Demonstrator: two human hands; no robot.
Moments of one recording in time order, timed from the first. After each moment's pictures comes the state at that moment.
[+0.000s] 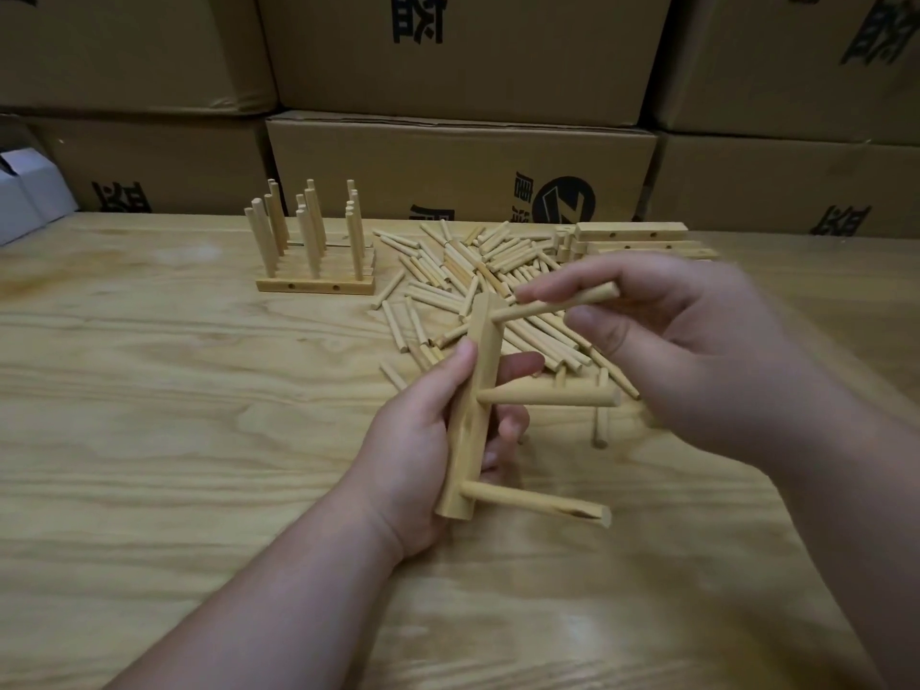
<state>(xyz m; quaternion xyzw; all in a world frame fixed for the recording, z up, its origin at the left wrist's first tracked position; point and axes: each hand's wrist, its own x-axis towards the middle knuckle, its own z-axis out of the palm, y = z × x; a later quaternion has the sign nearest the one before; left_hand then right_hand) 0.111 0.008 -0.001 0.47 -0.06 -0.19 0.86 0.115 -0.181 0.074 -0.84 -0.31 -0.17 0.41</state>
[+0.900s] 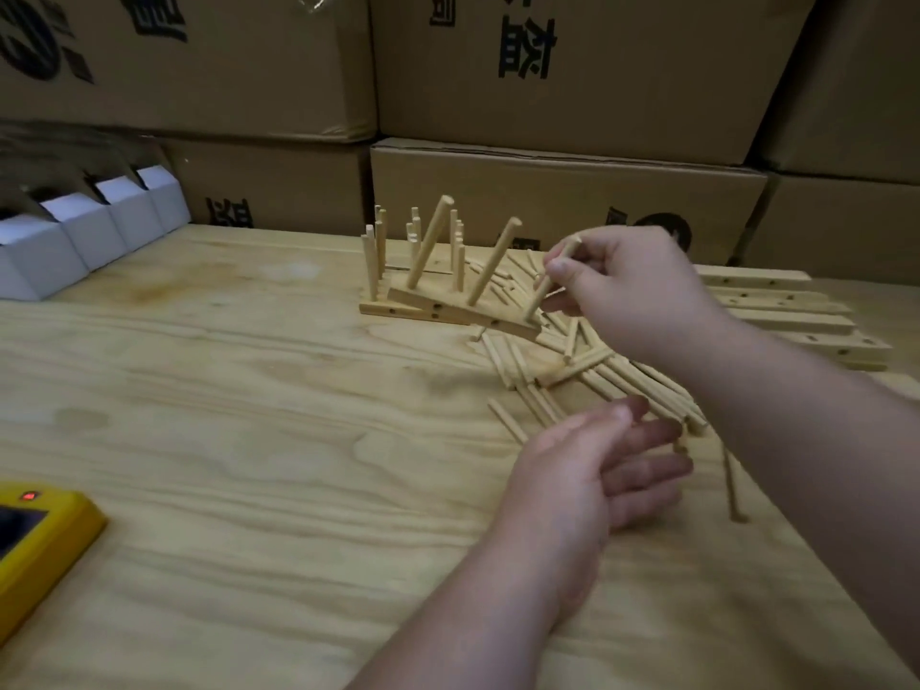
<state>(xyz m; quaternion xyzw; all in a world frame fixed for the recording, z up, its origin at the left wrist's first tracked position) 0.117 0.003 0.004 0.45 0.02 -0.13 0.88 0.228 -0.072 0.084 -0.86 -0.17 -0.12 0.46</state>
